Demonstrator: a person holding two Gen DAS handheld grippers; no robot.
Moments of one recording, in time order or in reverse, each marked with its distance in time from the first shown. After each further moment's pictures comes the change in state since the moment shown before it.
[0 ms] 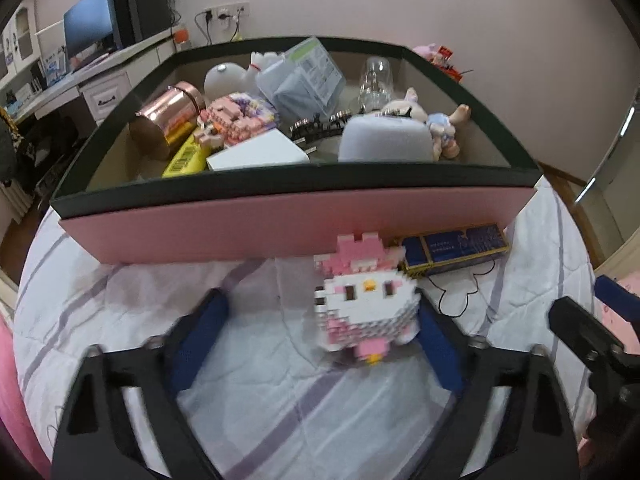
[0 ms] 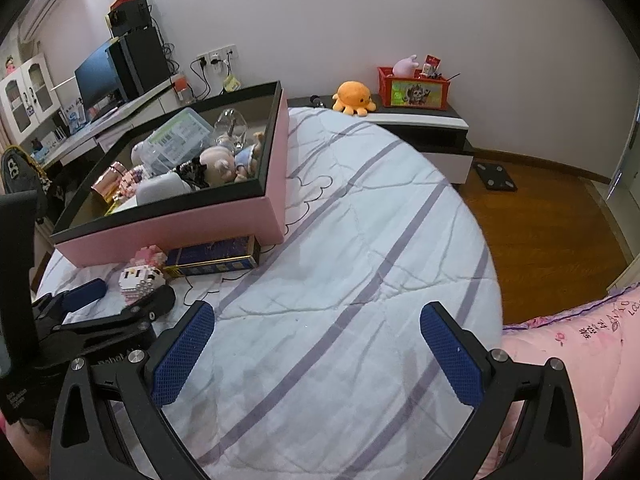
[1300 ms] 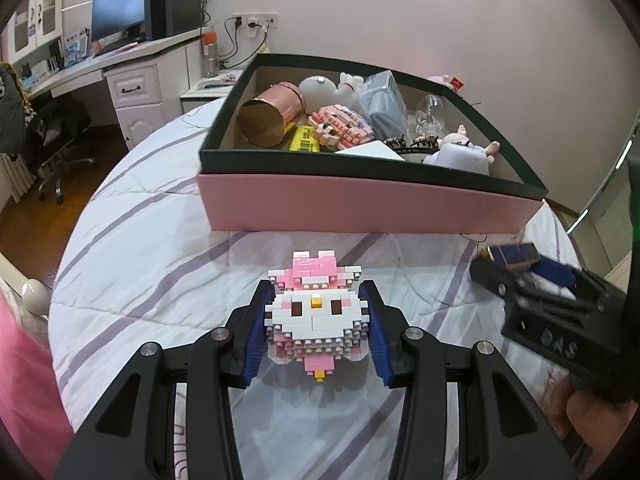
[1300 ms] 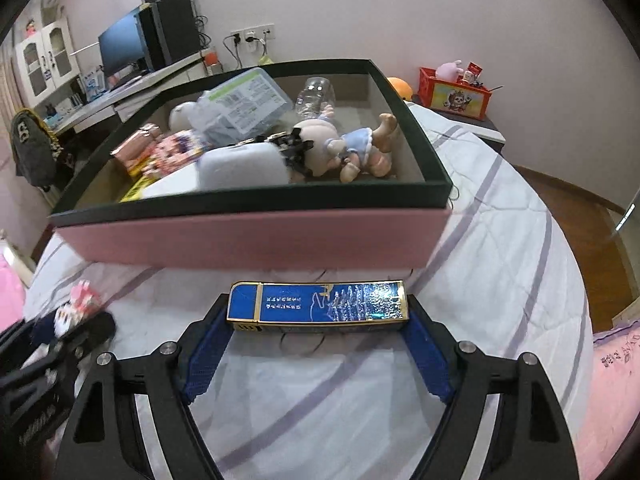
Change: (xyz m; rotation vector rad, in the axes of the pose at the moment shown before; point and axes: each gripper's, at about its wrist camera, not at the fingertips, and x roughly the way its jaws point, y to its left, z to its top) left arm -0.045 0.083 -0.030 -0.096 -0.067 -0.036; right arm 0.032 0.089 0.000 -0.110 0.022 0.030
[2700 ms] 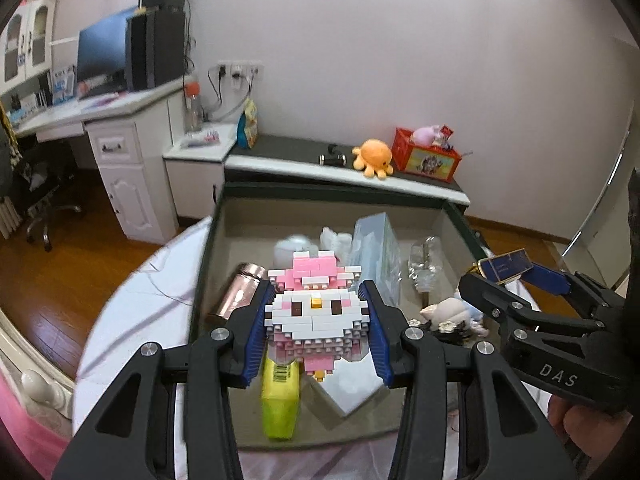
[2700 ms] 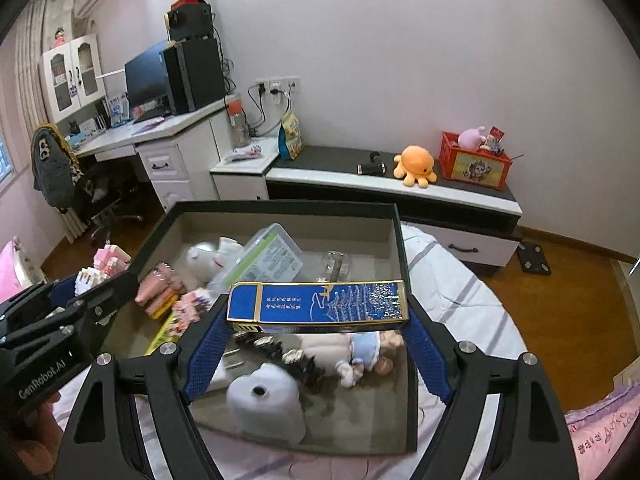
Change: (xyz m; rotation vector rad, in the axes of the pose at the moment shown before) left arm 0.027 -0.011 0.139 0.024 -0.127 -0.040; right arm 0.009 -0.003 0.132 -0.072 -0.136 0.044
